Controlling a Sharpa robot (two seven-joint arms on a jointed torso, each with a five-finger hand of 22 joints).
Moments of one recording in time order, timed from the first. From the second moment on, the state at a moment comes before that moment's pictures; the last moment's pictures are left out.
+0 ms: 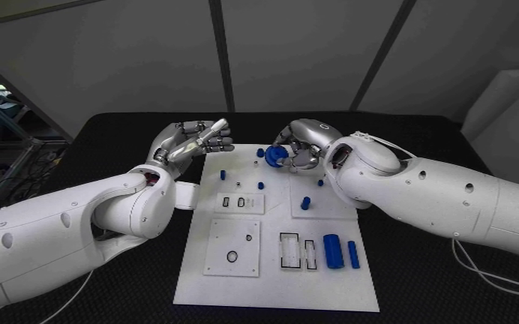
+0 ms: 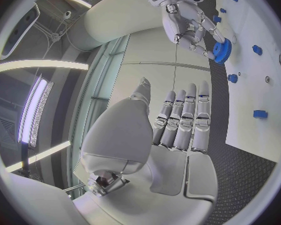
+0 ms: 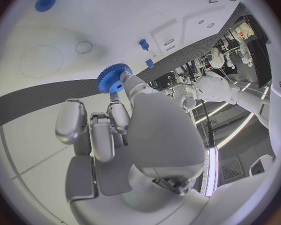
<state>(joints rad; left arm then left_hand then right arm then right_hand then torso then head) 1.16 -0.97 0.05 1.71 -0.02 -0.49 0.47 1.38 -0.03 0.00 0.16 0.04 0.92 0.22 0.14 0.07 0.96 0.18 0.13 0.07 1.02 0.13 0.21 0.12 0.19 0.89 0.24 0.34 0.16 1.27 -0.62 0.01 1.46 -1.54 -0.35 -0.25 1.46 -0.09 0.25 0.13 0.24 1.00 0.15 0.16 0.08 1.37 0.05 1.24 1.24 1.47 -0.02 1.53 1.31 0.10 1.32 0.09 1.39 1.16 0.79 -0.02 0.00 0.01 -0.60</state>
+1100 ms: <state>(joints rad) 1.16 -0.96 0.05 1.71 -0.02 -0.49 0.47 1.38 -0.02 0.00 0.16 0.04 0.92 0.22 0.14 0.07 0.96 0.18 0.13 0.07 1.02 0.13 0.21 0.12 0.19 0.89 0.24 0.34 0.16 1.27 -0.43 -0.01 1.29 -1.58 -0.32 -0.23 1.44 -0.09 0.25 0.13 0.24 1.00 0.15 0.15 0.08 1.37 0.05 1.24 1.24 1.47 -0.02 1.53 1.31 0.10 1.32 0.09 1.39 1.16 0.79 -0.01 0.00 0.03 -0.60</state>
